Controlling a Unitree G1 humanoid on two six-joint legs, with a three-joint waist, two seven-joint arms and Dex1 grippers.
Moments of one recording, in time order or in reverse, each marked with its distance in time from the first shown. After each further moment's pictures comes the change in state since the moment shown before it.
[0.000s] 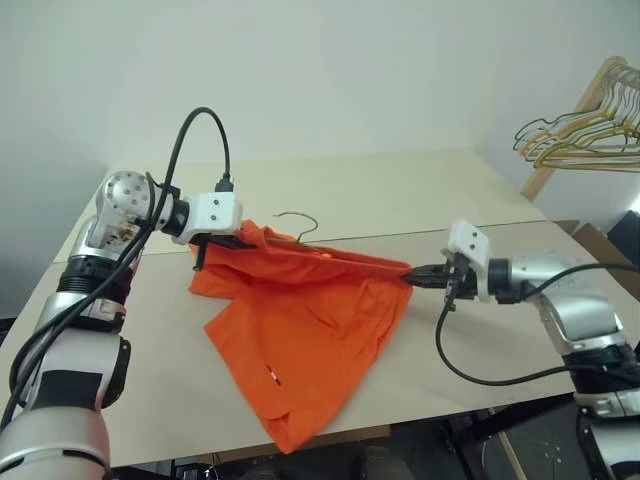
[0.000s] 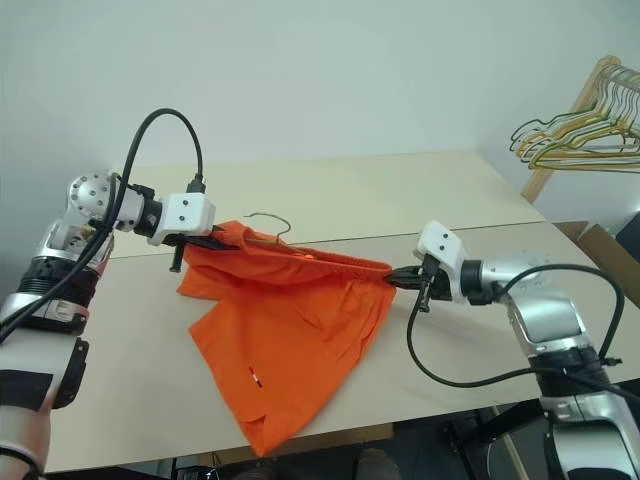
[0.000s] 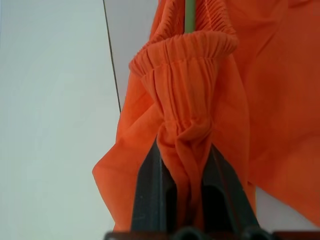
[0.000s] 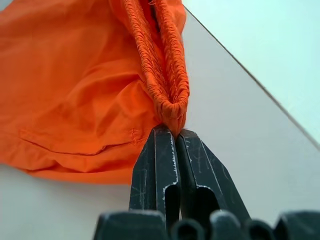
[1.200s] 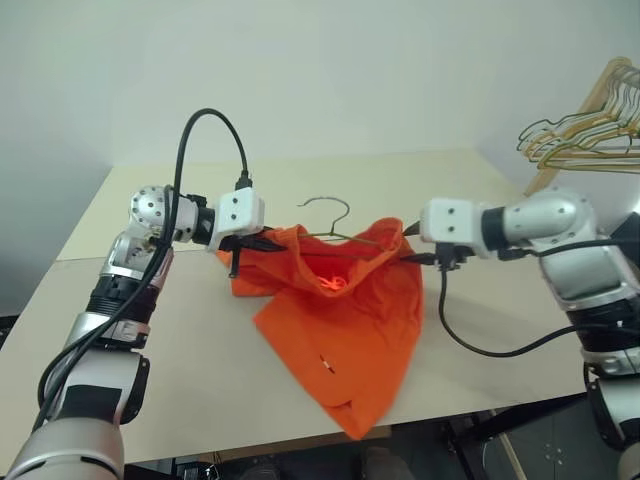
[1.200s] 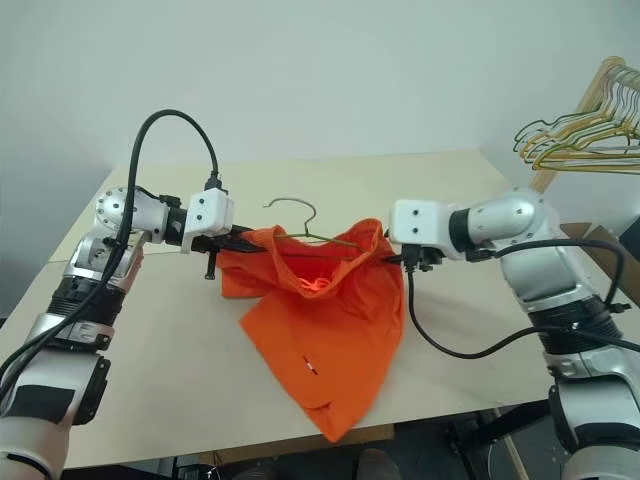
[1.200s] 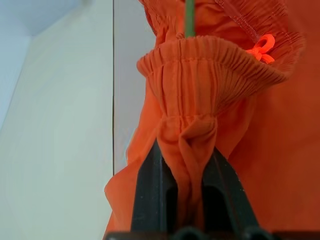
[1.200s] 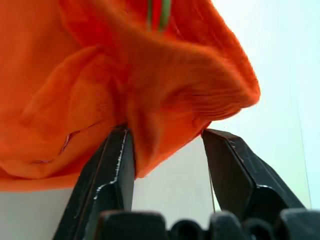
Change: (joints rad) left arm 0.109 -0.098 0.061 -0.230 -0.164 0.183 0.044; right arm -0.210 -0.065 0.087 -0.045 -0.231 -0.088 0.084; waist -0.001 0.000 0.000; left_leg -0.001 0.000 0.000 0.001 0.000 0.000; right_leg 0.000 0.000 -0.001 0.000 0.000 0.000
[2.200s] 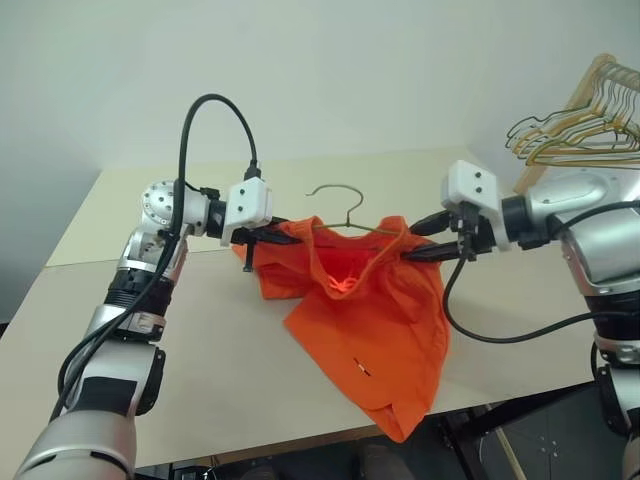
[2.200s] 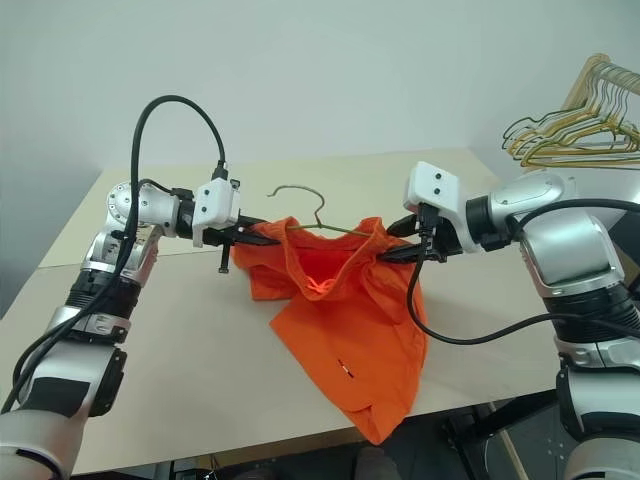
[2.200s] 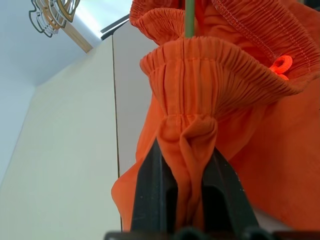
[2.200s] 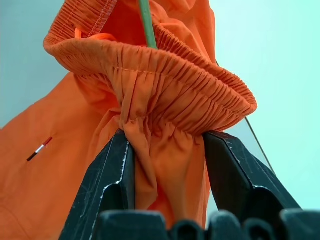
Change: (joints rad) left arm -0.043 -0.062 0.012 0.054 -0.053 -0.070 -0.031; right arm -0.075 -0.011 -0.020 -0.009 0.229 0.343 0.110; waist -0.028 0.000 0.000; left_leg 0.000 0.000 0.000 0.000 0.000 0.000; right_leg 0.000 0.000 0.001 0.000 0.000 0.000
